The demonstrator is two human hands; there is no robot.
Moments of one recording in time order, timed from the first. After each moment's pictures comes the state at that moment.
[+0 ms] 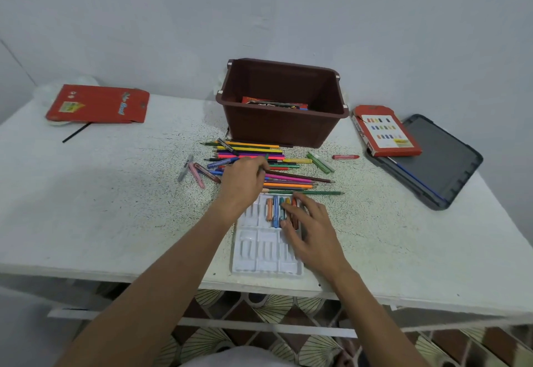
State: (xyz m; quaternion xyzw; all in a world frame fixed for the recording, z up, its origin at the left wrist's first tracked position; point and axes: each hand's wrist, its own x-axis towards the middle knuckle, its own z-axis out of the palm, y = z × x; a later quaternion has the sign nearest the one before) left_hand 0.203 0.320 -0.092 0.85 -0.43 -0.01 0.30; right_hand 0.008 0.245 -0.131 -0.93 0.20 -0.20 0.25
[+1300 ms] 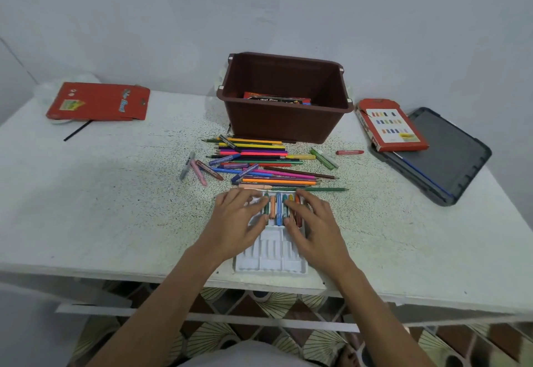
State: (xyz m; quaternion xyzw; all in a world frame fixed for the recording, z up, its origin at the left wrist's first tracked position) left_hand 0.168 0.392 -0.131 0.80 -0.55 0.04 0.24; right_hand 0.008 0.245 -0.135 -0.92 0.20 -0.21 0.25
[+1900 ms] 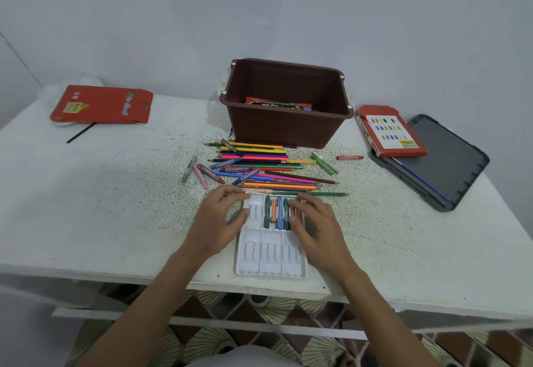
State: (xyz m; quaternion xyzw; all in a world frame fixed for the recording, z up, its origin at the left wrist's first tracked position) left_hand 0.189 0.410 -0.134 0.78 -0.47 0.00 0.41; right_hand 0.010 0.241 -0.124 -0.90 0.21 -0.21 0.32
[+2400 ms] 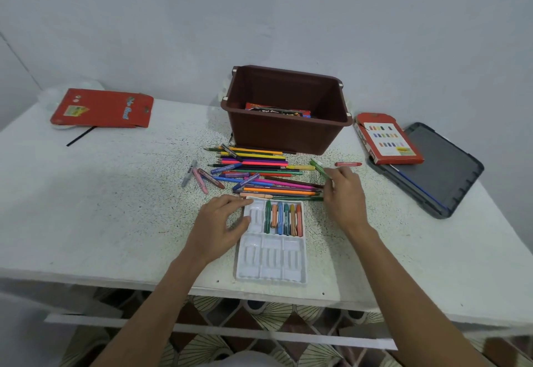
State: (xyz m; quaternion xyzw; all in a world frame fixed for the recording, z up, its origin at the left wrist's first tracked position) left_hand 0.190 0.410 -0.135 0.79 -0.45 -0.04 0.42; right_hand 0.047 0.165 -0.097 -0.91 0.32 -0.25 0.12
